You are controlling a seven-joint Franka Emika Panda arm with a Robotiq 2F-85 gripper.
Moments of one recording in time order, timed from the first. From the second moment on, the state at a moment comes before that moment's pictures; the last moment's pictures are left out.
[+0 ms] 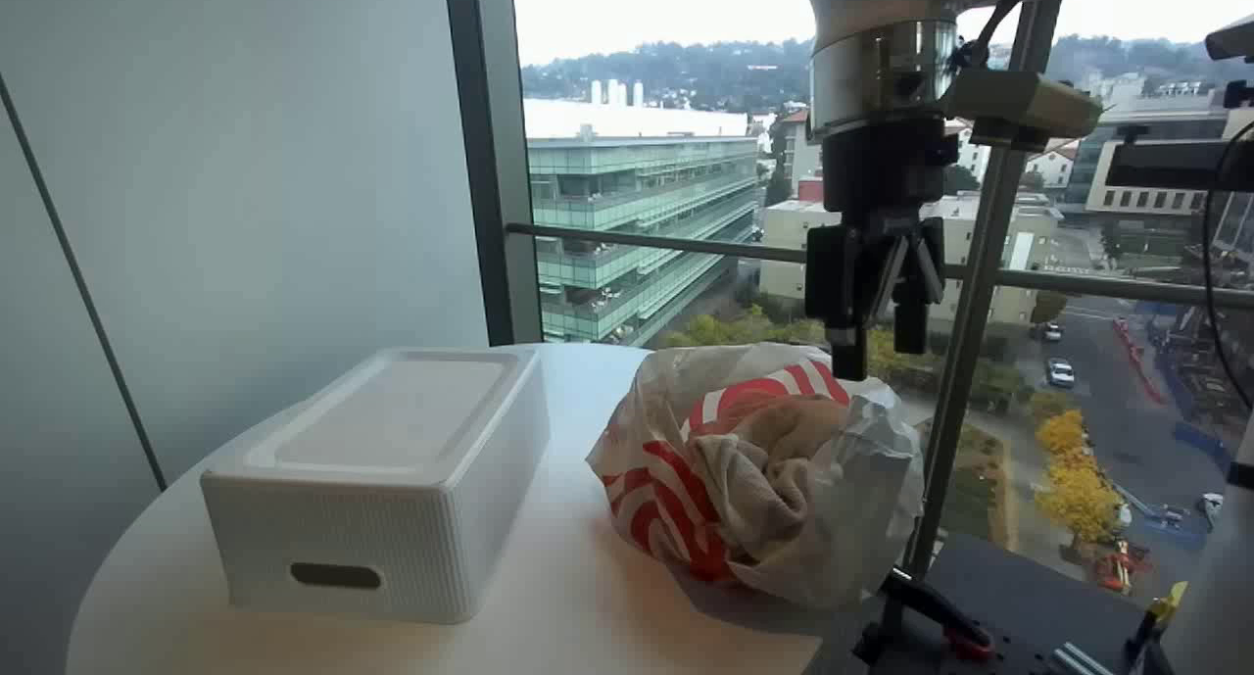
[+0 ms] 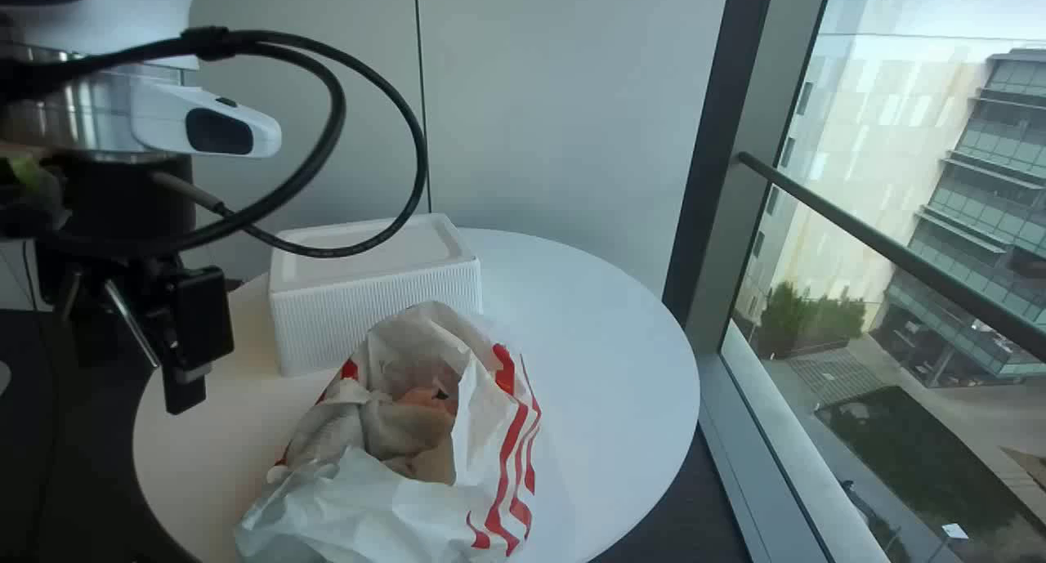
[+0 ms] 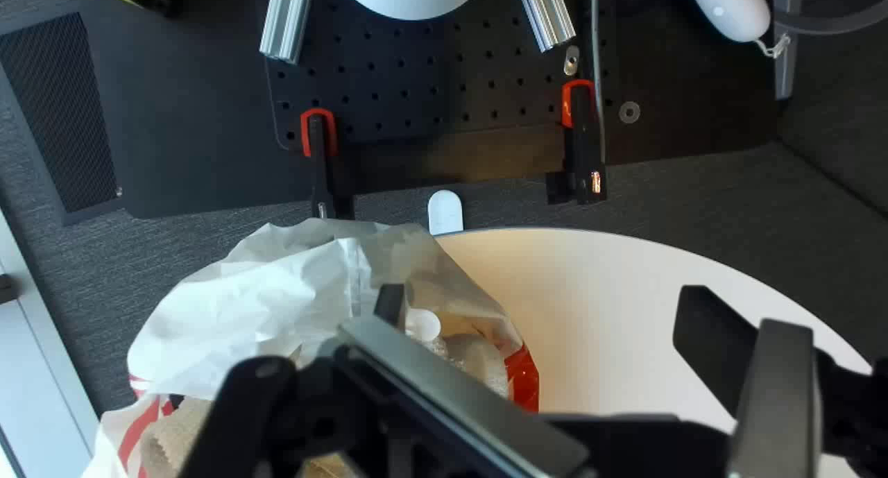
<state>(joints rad) 0.01 -0.89 0.00 -2.78 0.05 1.71 0.07</state>
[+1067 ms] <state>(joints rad) -0.04 -0.75 0.00 -2.78 -0.02 1.99 0.07</state>
